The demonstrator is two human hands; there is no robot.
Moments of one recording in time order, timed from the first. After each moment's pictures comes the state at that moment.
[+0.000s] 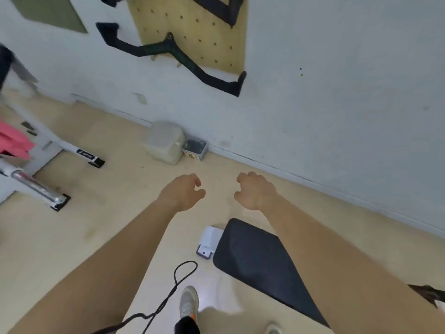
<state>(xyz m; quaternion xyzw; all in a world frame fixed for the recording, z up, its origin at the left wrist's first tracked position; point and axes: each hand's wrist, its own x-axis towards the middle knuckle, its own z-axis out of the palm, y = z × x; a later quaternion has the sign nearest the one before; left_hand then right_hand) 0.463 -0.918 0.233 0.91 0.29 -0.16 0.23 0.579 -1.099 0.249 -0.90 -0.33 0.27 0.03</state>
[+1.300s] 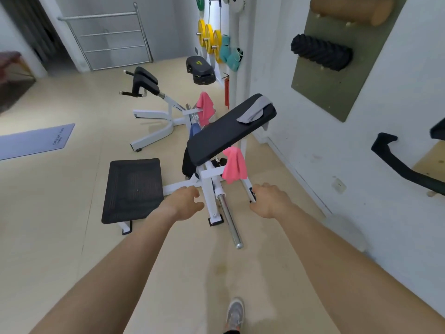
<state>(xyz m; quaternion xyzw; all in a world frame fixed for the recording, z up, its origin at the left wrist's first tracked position) -0.006 -0.334 0.413 0.74 0.62 -0.04 0.24 0.247 -0.372 0.407 -0.72 -0.67 0.18 -0.04</state>
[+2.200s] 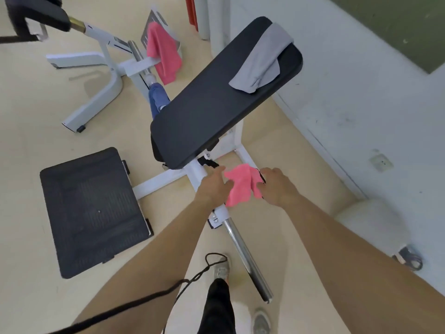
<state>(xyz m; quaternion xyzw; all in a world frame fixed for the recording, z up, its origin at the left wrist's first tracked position) 0.133 0.188 0.188 0.69 0.58 -0.03 0.43 0.309 0.122 0.200 -0.80 -0.47 0.37 0.03</state>
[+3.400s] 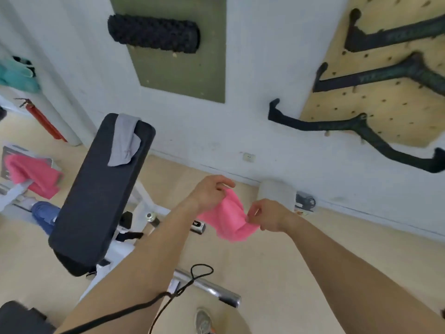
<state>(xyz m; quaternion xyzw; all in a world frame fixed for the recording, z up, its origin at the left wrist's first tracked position) 0.281 0.021 0.366 0.84 0.20 -0.06 0.50 0.355 -0.172 0.350 -0.87 -0.25 0.36 0.20</state>
